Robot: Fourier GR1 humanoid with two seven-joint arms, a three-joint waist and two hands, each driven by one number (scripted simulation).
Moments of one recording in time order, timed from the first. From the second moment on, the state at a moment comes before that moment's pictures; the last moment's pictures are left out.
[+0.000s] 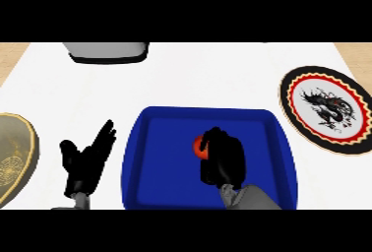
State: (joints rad) left arm 0.03 0.08 -0.06 -1.48 0.08 0.05 0.22; right arm -0.31 -0.06 0.68 -1.44 0.97 -0.09 0.88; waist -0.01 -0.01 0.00
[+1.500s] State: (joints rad) left arm 0.02 0.09 -0.04 -1.48 0.08 0.02 0.22; right arm -0.06 -0.39 0.19 -1.77 0.70 -0.77 0.50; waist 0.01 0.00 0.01
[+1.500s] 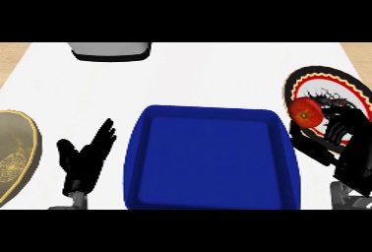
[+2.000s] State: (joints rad) left arm 0.02 0.07 -0.06 -1.49 0.06 0.03 0.23; right arm -0.29 -0.49 -0.08 -1.24 0.33 -0.75 0.05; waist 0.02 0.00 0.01
